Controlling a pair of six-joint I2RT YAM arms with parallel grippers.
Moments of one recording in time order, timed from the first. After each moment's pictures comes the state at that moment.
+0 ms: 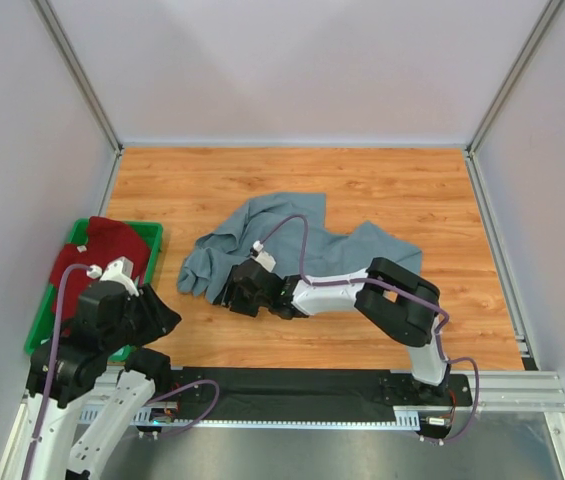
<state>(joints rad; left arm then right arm) -0.31 0.41 0.97 -1.34 0.01 -0.68 1.13 1.96 1.12 0.12 0.07 1.29</state>
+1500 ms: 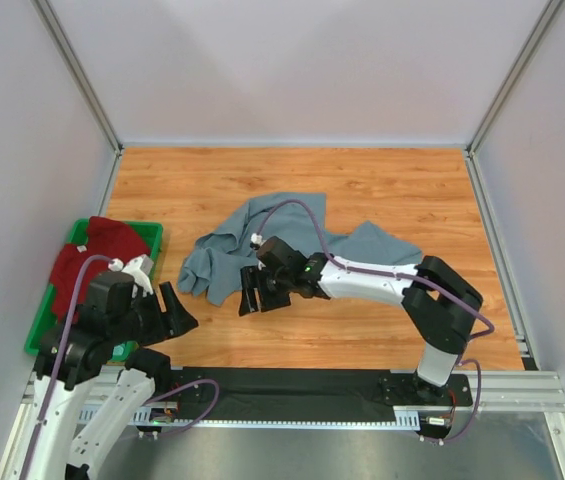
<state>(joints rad) -0.31 0.51 0.95 -1.36 0.21 -0.58 1.01 1.72 1.10 -0.25 -0.28 0.76</state>
